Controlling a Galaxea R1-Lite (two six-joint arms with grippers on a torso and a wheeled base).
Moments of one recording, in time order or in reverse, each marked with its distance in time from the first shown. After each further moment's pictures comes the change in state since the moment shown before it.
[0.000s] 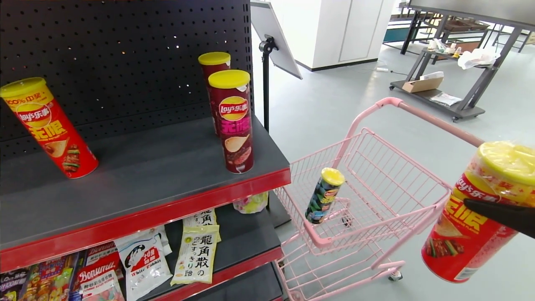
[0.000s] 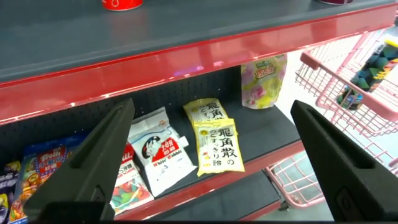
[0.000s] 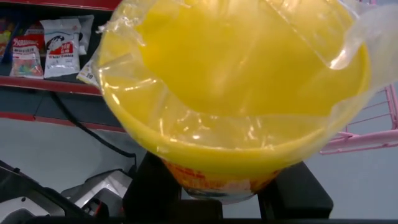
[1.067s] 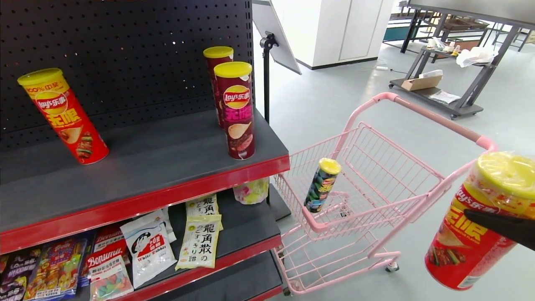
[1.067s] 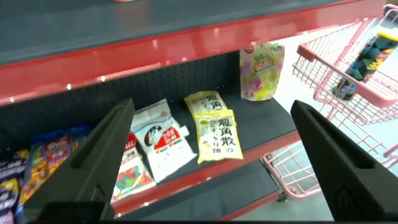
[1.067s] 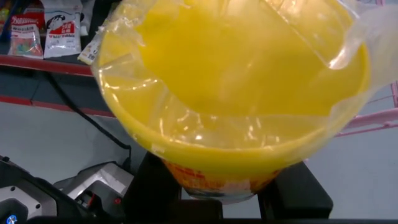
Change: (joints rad) left arm 0.000 0.000 0.000 0.001 0.000 0.002; right arm 0.000 -0.018 0.042 -0.004 -0.002 -0.036
